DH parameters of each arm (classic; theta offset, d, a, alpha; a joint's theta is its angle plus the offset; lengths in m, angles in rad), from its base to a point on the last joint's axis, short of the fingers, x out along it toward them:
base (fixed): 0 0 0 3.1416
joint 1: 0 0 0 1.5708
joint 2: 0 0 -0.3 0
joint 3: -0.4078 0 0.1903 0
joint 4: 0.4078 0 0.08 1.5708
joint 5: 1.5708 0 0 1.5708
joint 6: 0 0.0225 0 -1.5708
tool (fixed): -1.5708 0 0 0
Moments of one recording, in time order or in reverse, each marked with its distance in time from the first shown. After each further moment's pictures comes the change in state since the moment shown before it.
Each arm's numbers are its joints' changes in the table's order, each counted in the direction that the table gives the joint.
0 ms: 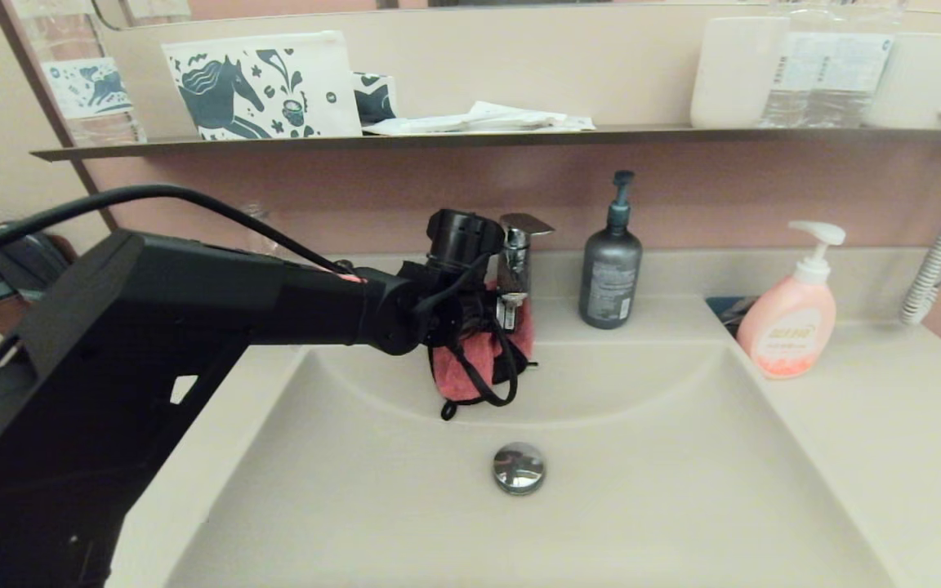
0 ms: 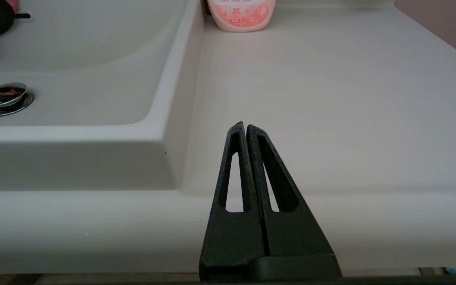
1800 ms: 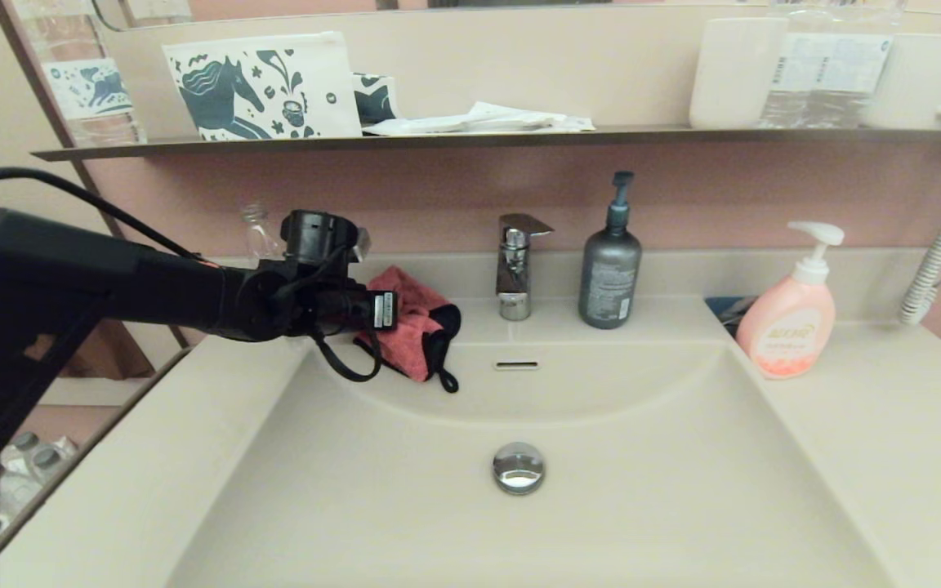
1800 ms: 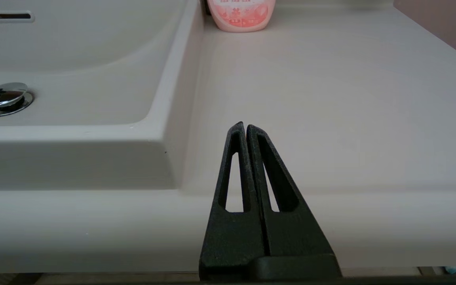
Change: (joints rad) left arm -0.355 -0.121 0.258 -0.059 -0.207 0.104; right arm 0.000 0.000 0.000 0.000 0.000 0.000
